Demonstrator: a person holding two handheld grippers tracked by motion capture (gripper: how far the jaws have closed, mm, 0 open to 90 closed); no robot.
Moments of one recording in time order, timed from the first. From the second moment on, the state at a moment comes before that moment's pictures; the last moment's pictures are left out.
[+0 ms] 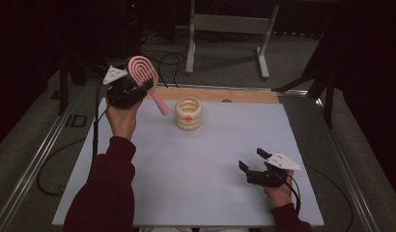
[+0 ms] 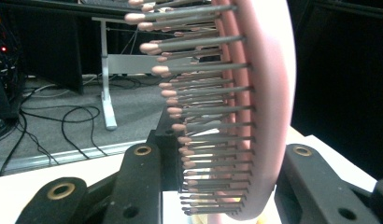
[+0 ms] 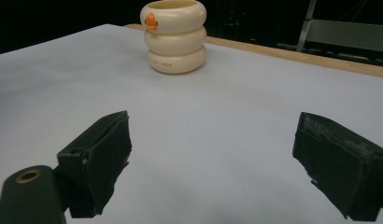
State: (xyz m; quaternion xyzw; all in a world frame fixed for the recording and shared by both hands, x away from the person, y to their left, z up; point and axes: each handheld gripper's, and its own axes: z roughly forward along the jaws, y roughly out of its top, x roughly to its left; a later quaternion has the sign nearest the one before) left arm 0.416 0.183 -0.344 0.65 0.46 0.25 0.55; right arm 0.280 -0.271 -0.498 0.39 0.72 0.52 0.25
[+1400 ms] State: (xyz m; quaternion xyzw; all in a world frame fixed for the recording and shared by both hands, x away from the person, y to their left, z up) left arm 0.445 0.134 -0.338 0.65 0.45 0.26 0.55; right arm 0.279 -0.273 -0.497 0.39 0.71 0.53 0.24
